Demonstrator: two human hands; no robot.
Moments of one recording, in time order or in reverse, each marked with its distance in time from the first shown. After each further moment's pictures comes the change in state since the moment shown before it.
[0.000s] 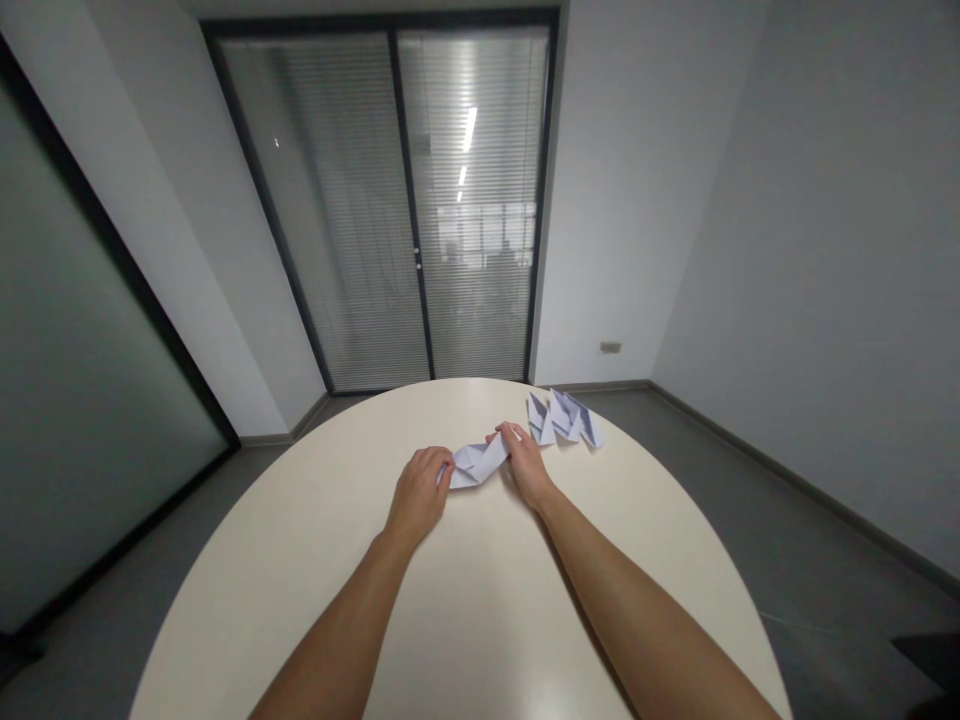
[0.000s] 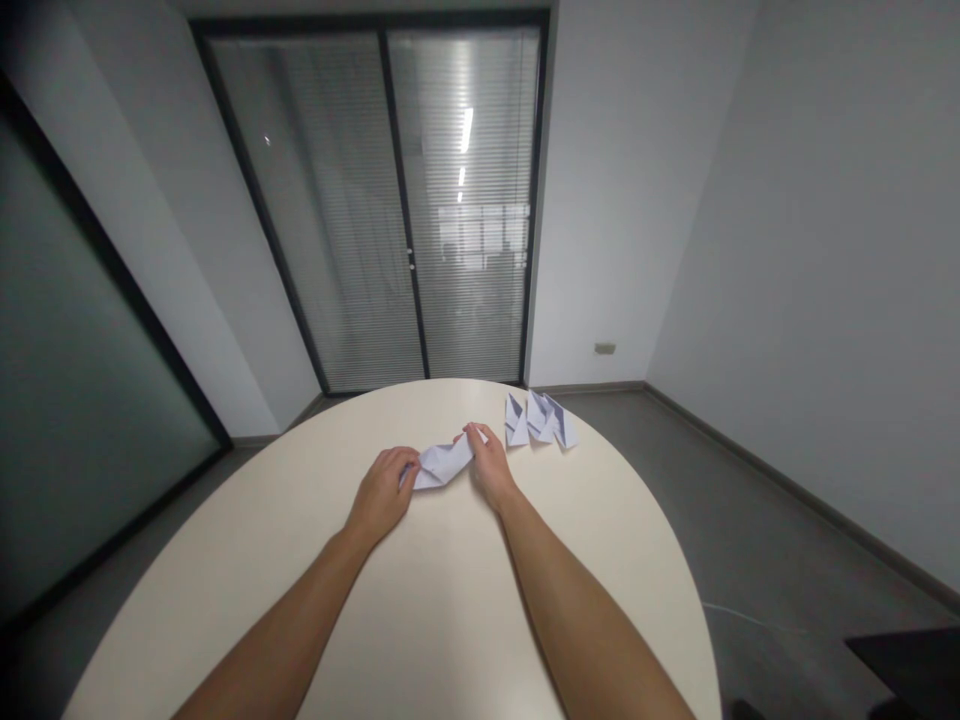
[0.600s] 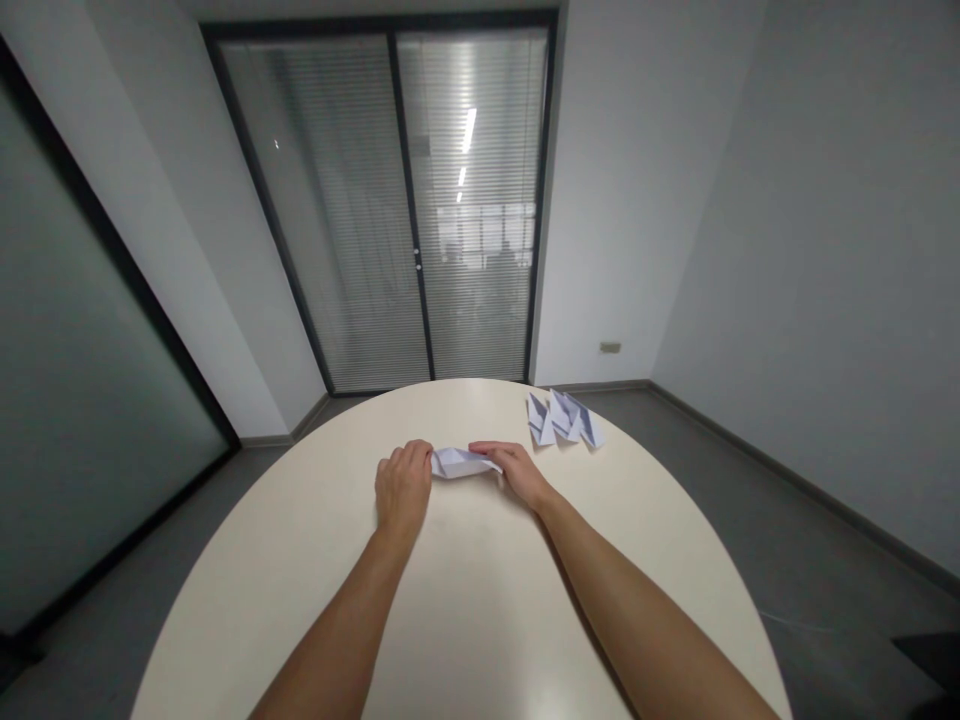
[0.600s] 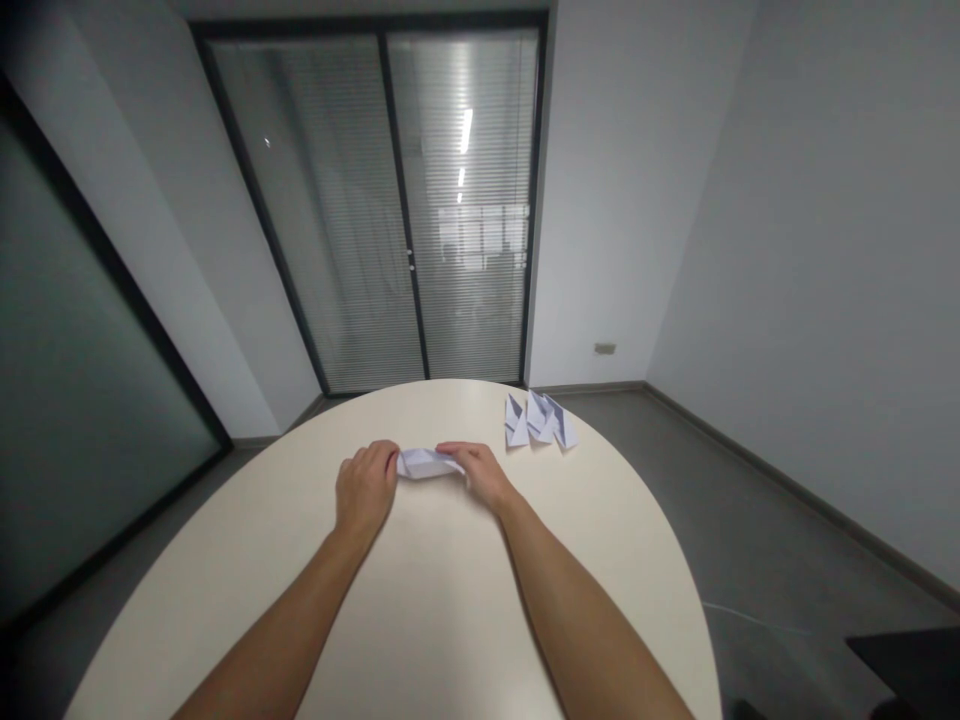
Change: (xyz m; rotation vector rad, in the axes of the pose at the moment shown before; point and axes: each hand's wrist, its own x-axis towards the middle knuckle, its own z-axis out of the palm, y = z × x) left_hand 0.005 0.006 -0.014 0.432 0.030 -0.230; right_hand -0.014 -0.016 -0.002 -0.282 -0.341 -0.057
